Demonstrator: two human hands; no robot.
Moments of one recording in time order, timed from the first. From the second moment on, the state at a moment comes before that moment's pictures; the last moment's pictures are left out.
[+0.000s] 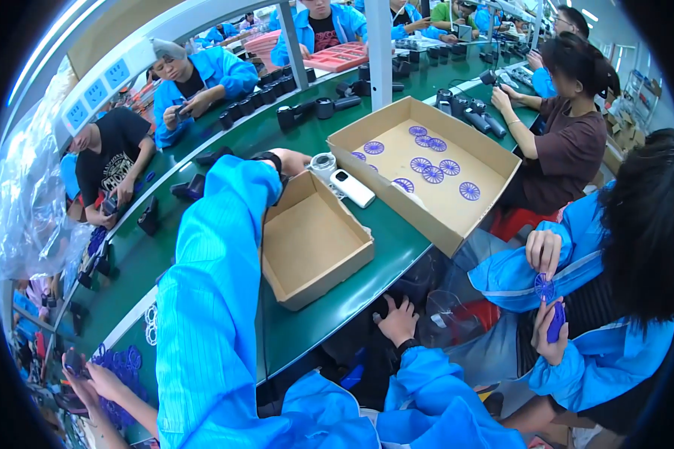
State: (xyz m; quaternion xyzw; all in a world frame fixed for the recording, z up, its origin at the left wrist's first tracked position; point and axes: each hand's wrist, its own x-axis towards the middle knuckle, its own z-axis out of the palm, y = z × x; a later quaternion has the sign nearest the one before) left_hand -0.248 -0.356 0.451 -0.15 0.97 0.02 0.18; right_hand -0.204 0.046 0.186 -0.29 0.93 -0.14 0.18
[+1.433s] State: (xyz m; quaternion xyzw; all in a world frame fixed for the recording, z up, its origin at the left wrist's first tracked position) left_hand -0.037 0.005 0.386 -0.09 0.85 0.50 0.12; right_hand -0.272 0.165 0.136 -0.25 0.95 -0.09 0.15
